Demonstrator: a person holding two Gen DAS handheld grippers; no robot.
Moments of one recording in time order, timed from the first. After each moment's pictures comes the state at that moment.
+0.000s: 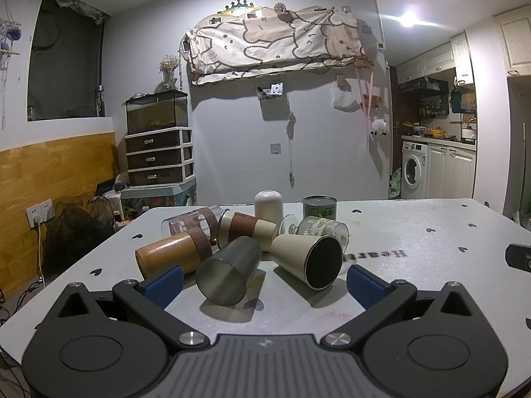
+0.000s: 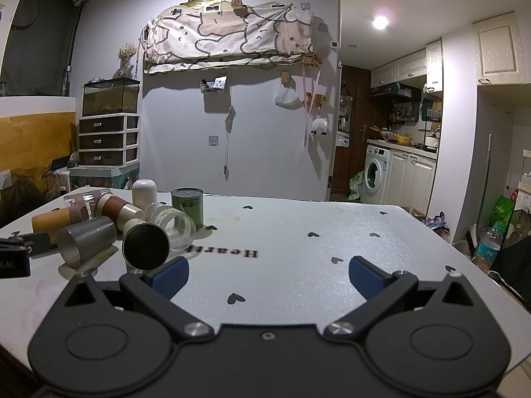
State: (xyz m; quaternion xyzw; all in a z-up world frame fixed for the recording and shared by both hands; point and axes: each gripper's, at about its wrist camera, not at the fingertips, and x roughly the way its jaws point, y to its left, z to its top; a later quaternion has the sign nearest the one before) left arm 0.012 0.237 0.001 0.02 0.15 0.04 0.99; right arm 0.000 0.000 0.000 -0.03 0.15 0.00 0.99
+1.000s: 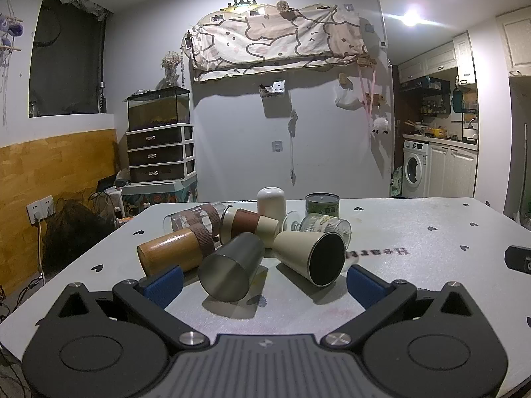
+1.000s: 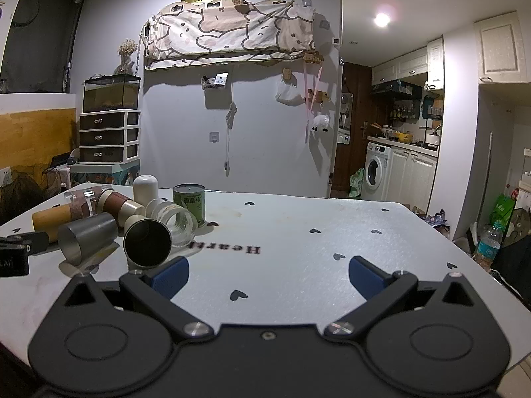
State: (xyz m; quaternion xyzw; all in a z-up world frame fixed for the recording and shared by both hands) left arm 0.011 0.241 0.001 0.02 0.15 0.04 0.99; right arm 0.000 0.000 0.000 -0.03 0.15 0.00 0.99
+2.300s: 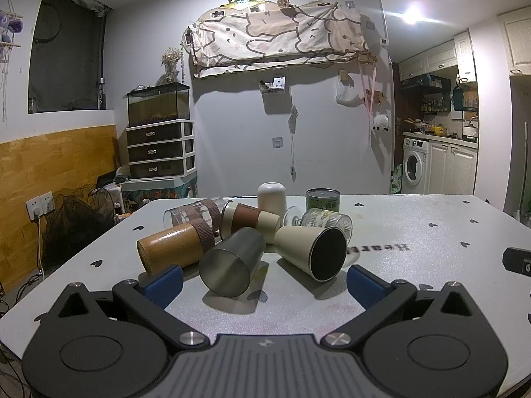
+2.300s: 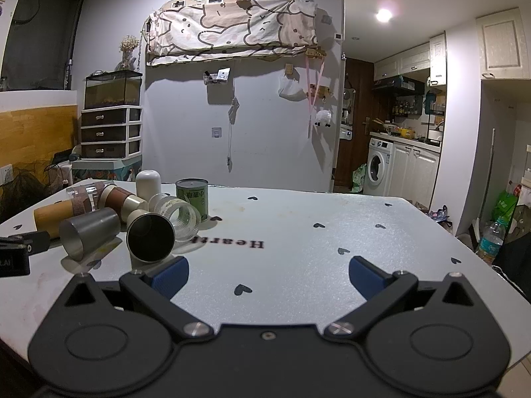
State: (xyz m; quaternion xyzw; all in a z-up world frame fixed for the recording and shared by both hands) left arm 0.011 0.243 -0.001 0.02 0.16 0.04 0.99; right arm 0.002 0.000 -0.009 -0.03 0.16 0.00 0.99
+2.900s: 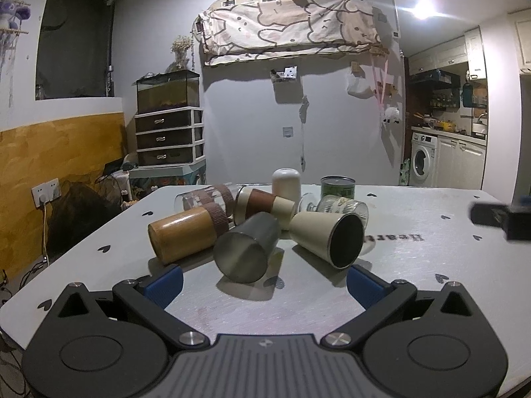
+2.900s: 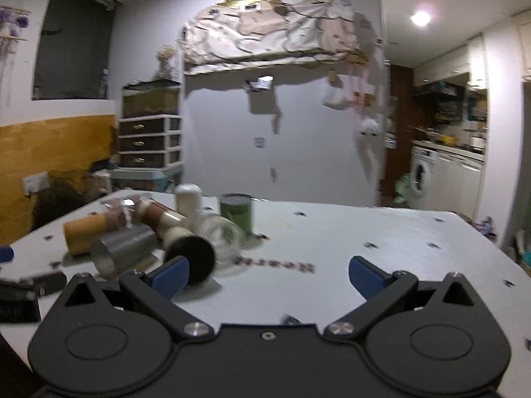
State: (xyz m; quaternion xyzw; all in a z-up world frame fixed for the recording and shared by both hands) left arm 0.015 0.265 -0.016 0.01 0.17 0.06 0.98; right arm 0.058 0.029 -0.010 -0.02 0.14 0.11 0.98
